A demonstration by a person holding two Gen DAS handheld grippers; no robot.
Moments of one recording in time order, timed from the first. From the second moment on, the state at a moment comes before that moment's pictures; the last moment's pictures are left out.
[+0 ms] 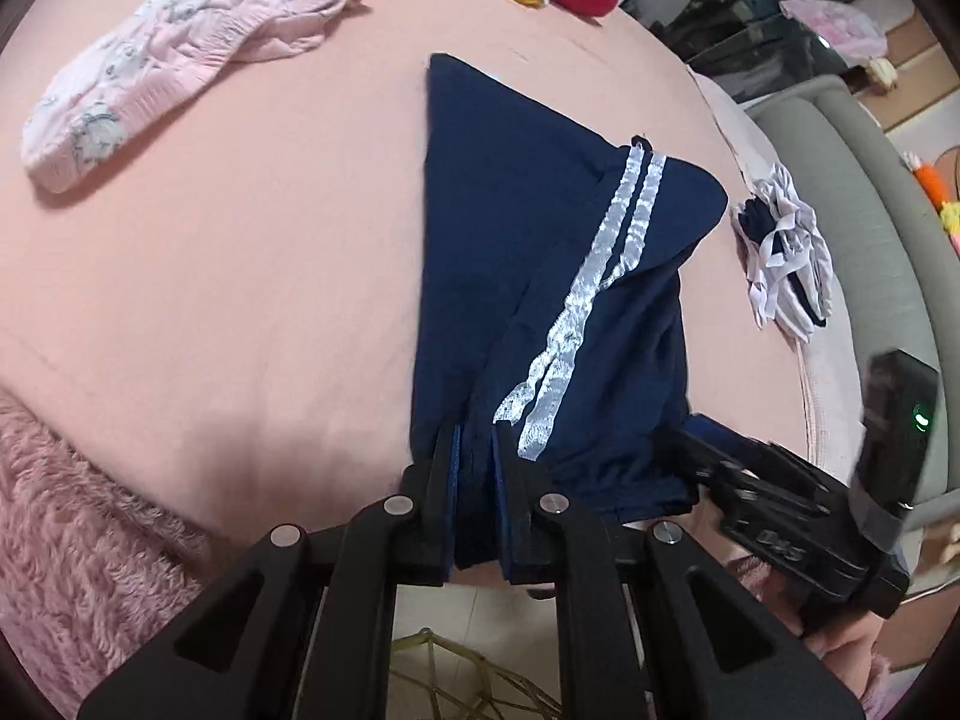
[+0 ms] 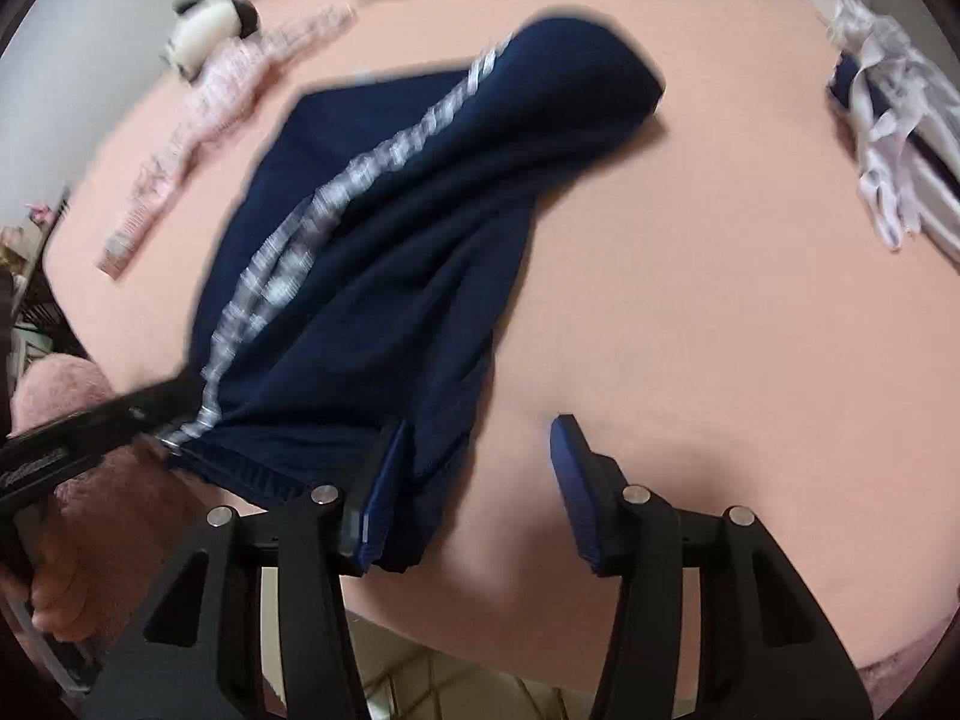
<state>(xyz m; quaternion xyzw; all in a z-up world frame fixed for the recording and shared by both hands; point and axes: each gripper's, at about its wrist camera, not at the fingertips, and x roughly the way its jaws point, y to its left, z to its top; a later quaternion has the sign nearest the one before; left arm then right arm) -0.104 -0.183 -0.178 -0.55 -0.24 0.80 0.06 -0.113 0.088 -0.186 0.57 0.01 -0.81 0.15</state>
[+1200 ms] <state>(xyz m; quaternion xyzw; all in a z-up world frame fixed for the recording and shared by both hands) -0.097 -0.168 -0.188 -0.55 -0.26 0.79 0.07 -0.092 0.086 -0.190 0.57 0.04 -0.81 0.15</state>
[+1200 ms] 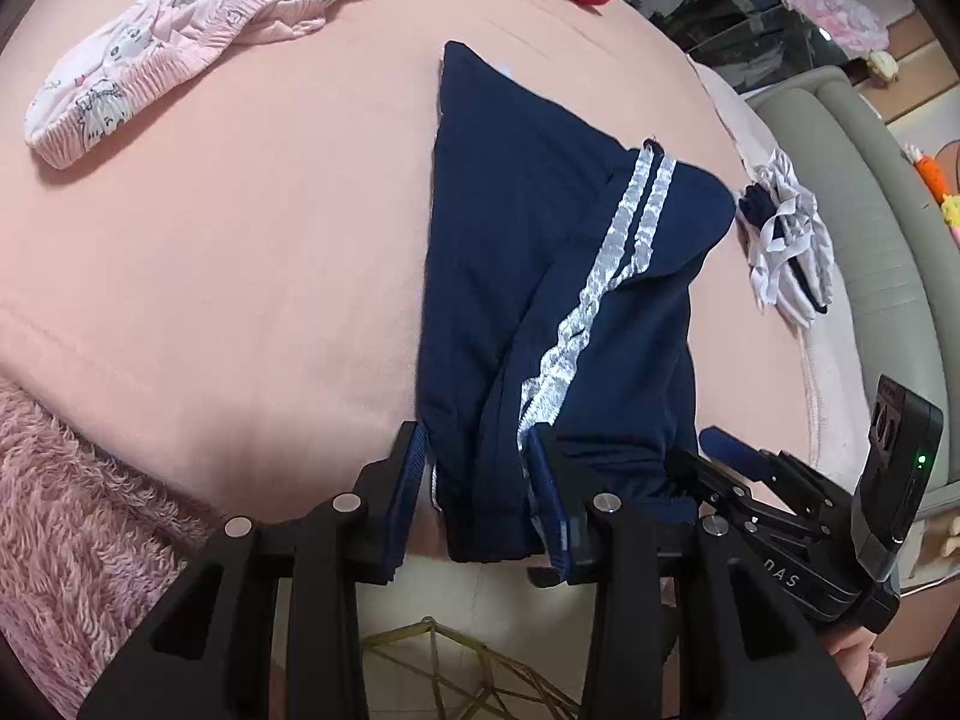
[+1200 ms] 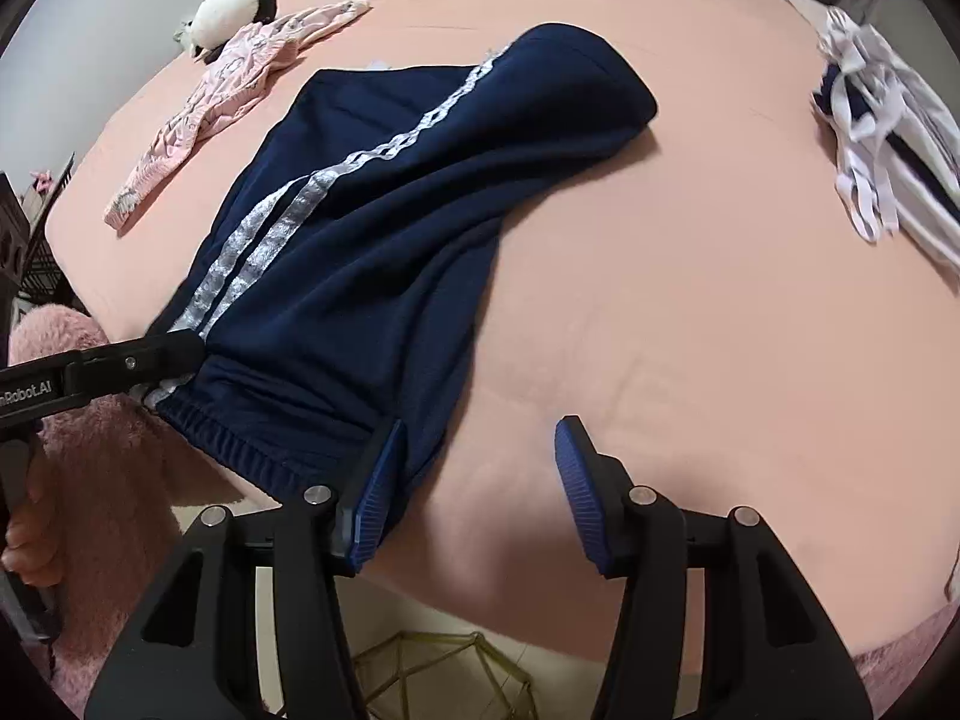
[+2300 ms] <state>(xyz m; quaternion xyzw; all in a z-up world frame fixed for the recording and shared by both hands) -0.089 -0.177 -0.172 -0.51 -0.24 0.82 0.10 -0.094 0.094 -0.190 0.55 -0.02 -0.82 0.16</state>
